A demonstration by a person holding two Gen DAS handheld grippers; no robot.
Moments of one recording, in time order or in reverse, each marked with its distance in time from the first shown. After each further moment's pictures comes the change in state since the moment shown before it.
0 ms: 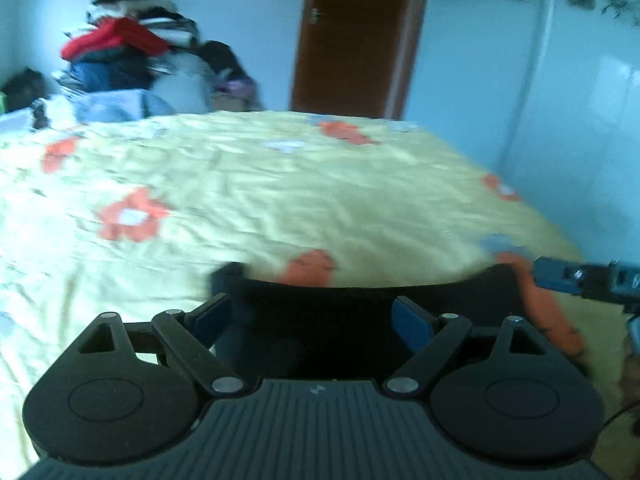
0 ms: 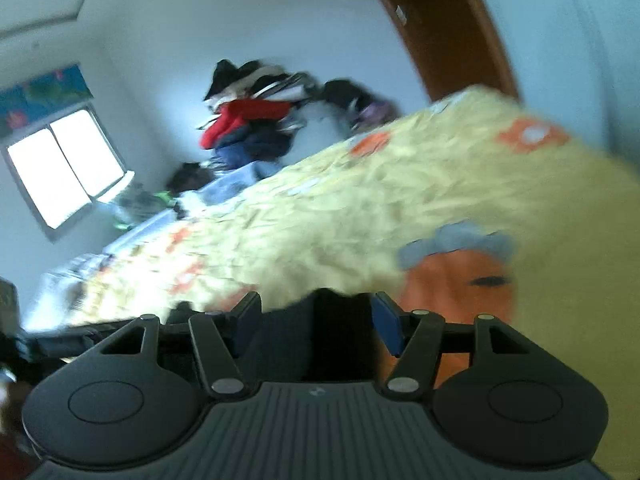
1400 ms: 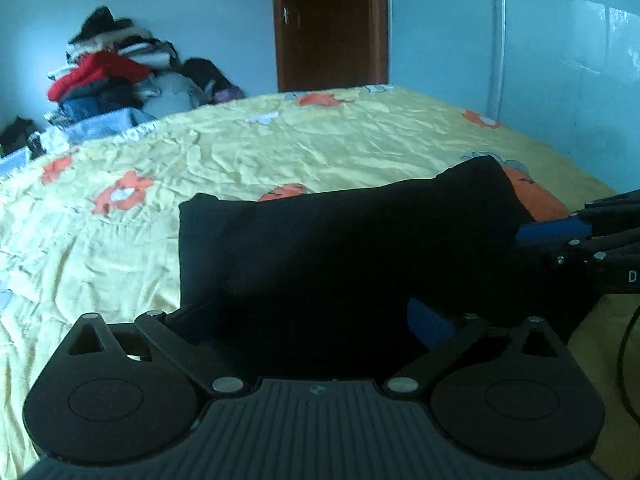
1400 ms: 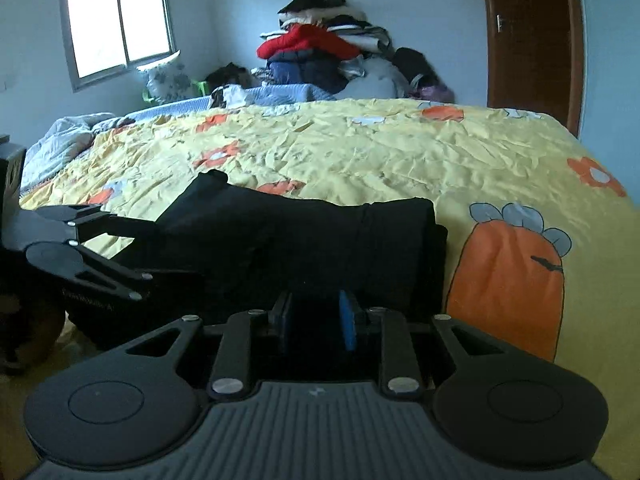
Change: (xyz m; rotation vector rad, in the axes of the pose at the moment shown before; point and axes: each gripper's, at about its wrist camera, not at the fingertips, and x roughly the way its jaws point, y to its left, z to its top) left arm -0.006 -0.040 -0.068 0.163 -0.020 0.036; right arm 0.003 0.059 -0.063 -0.448 0.151 -0.061
